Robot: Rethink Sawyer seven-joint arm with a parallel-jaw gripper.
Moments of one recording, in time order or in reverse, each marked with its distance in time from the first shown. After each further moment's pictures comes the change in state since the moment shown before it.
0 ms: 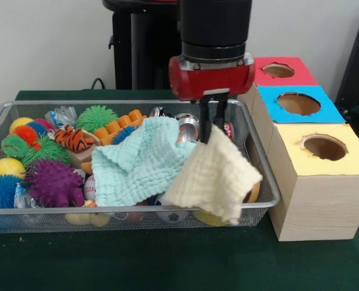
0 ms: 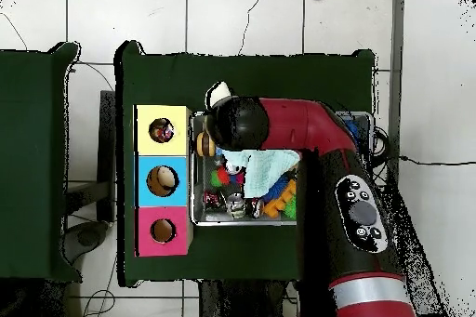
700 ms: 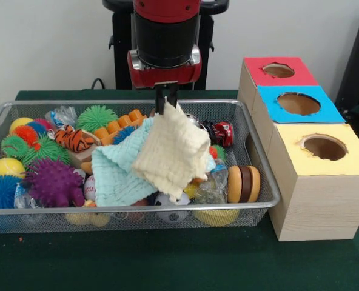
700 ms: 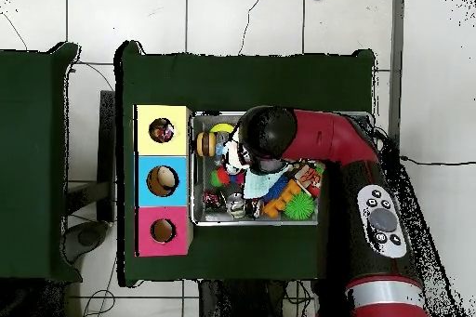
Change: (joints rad) arm -0.021 0.040 -0.092 -0.001 -0.001 0.347 0.000
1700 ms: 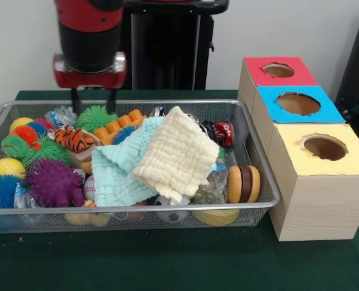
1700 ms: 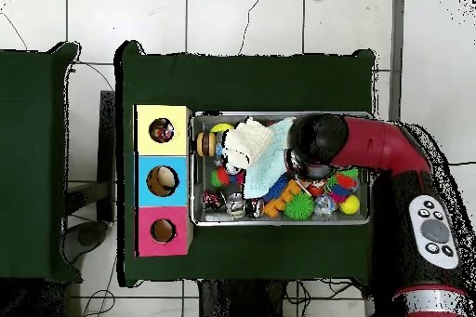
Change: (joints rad) arm -0.136 0.034 -0.006 -0.064 -0.157 0.015 0.000
